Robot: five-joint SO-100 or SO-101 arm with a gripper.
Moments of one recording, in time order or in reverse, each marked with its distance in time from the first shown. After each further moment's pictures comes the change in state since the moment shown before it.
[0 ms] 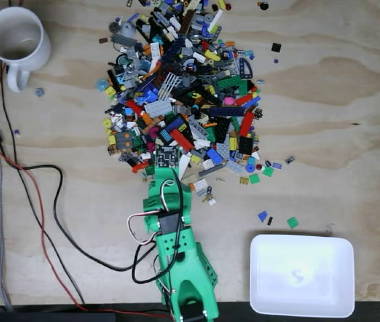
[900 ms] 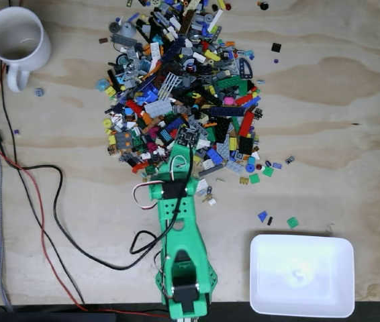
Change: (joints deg) arm 5.7 -26.1 -5.9 -9.4 13.5
